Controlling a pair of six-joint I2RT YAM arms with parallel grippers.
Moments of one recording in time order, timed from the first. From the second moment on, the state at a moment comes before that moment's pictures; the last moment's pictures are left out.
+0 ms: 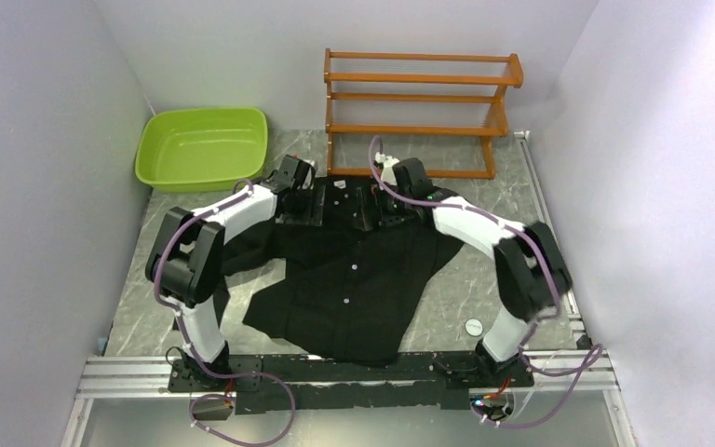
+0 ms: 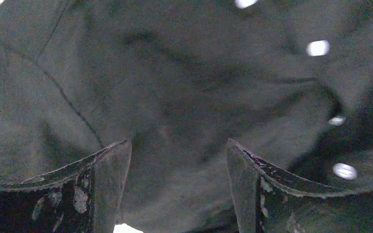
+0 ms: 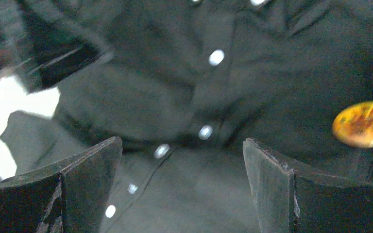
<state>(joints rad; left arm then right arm) -0.44 1.81 1.28 -0.43 0.01 -0.30 0.49 1.79 1.20 -0.18 -0.30 0.23</state>
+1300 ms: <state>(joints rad) -0.10 2.05 1.44 -0.44 -0.05 -0.40 1.31 1.65 0.86 -0.22 -0.09 0.23</state>
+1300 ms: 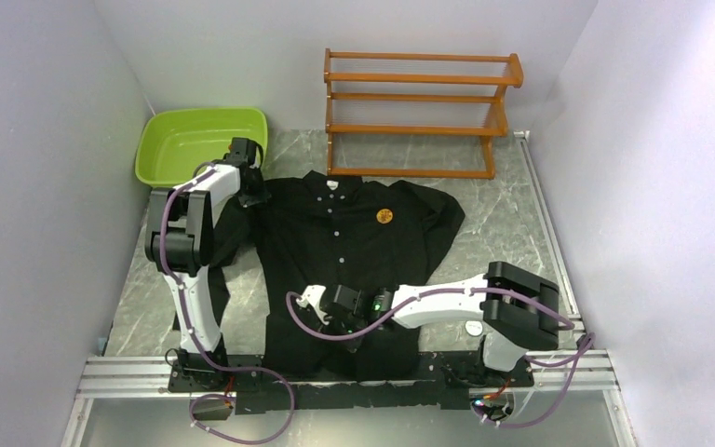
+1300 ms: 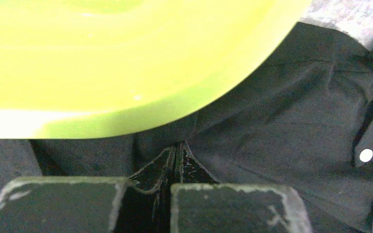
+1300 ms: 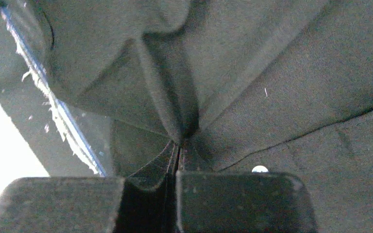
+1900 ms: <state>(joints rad) -0.22 1.81 1.33 -0.51 -0.07 -0.30 1.05 1.26 0.88 -0.27 -0.20 0.35</state>
